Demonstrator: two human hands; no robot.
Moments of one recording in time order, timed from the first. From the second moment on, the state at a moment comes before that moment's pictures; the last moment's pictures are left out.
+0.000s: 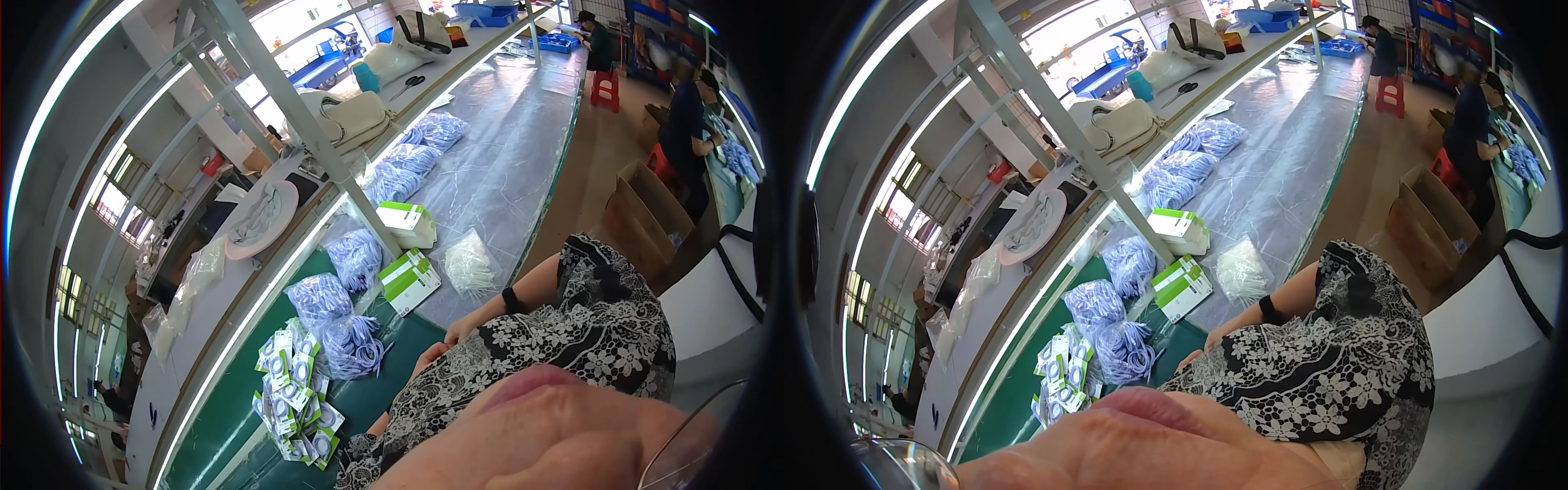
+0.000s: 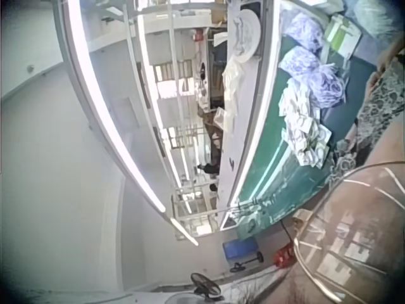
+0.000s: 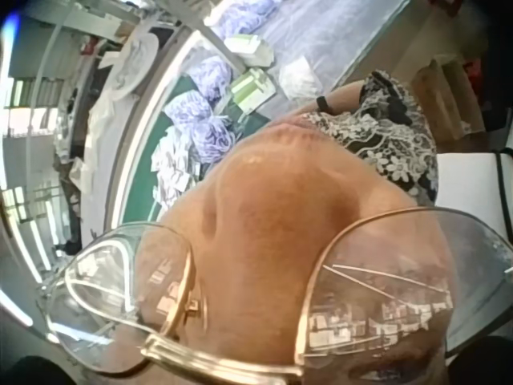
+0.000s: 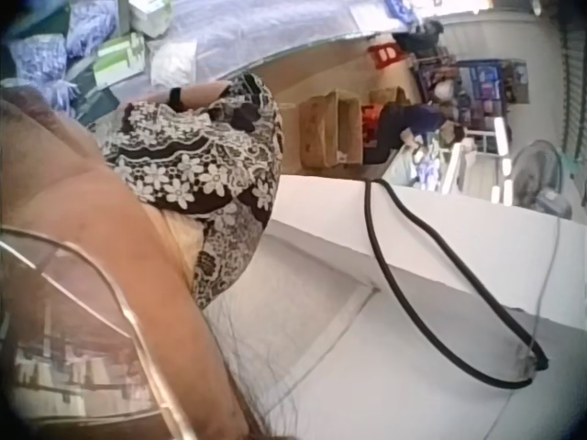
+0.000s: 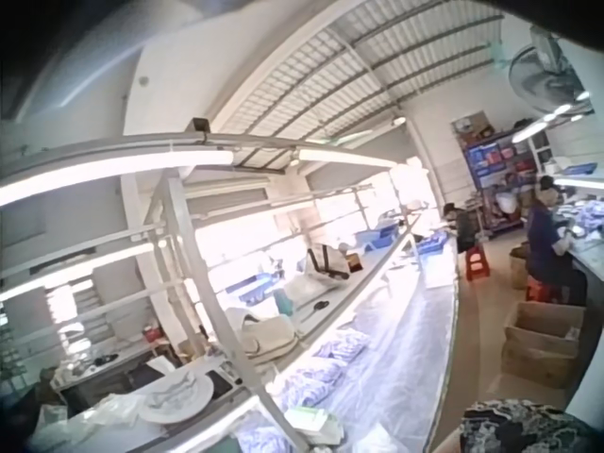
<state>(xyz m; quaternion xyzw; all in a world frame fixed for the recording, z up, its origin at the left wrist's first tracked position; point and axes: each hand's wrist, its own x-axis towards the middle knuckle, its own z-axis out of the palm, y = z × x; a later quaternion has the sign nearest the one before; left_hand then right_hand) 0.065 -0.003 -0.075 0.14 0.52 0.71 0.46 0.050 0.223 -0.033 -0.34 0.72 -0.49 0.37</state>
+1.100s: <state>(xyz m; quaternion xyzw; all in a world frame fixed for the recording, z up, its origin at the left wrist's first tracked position) -0.011 0.054 0.080 0.13 0.50 0.86 -0.03 -0.052 0.198 0.092 -0.22 0.79 -0.54 -0.19</state>
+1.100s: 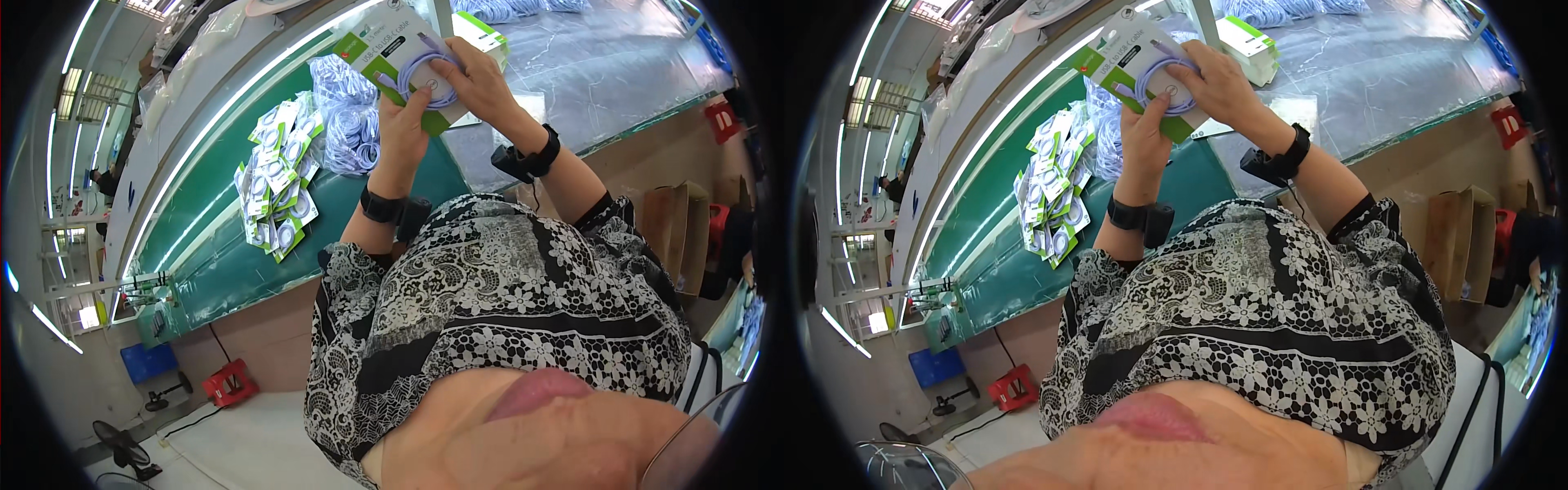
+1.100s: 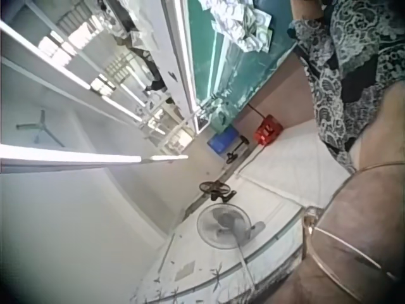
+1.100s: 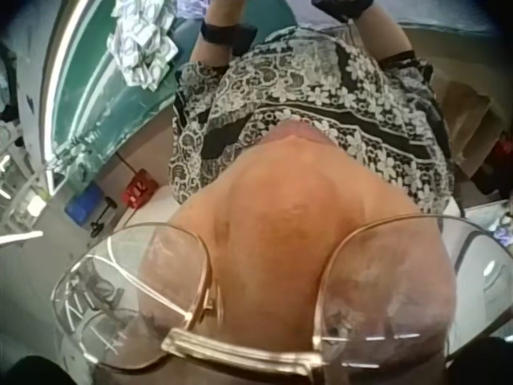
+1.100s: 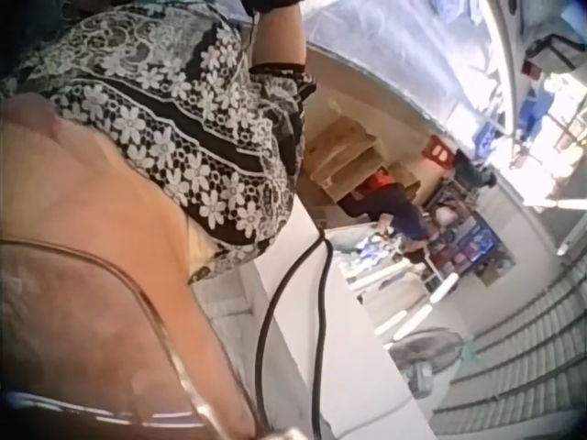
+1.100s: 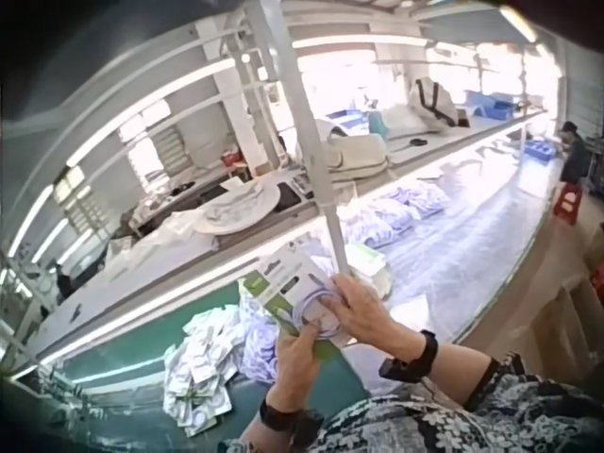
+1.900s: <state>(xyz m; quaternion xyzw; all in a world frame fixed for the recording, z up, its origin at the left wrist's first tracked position) -0.025 0.039 0.053 0.09 0.54 0.83 0.07 -0.095 0.219 0.056 -0.15 0.50 -0.83 0.20</state>
